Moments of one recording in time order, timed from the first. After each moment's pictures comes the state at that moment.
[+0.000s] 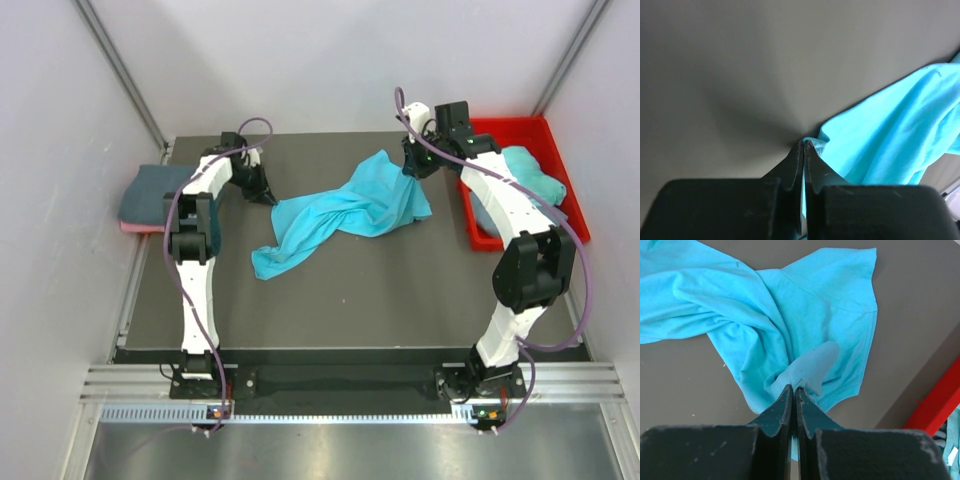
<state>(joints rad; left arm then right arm) -0.03 2.42 2.04 -0.80 0.51 -0.26 0.24 1.80 1.72 -0.68 -0.32 -0.29</state>
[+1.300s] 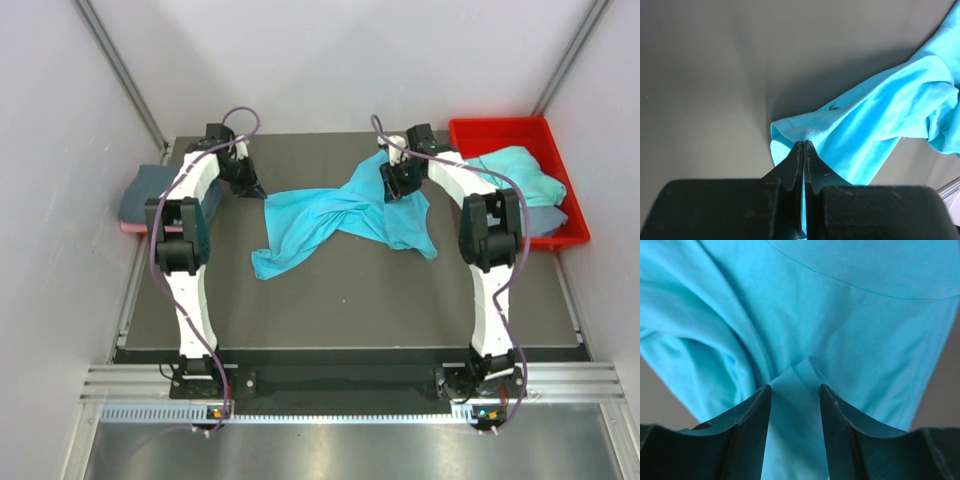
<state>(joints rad) -0.01 2.23 1.92 -0.81 0.46 -0.29 0.24 2.22 1.88 -0.69 -0.34 -0.27</state>
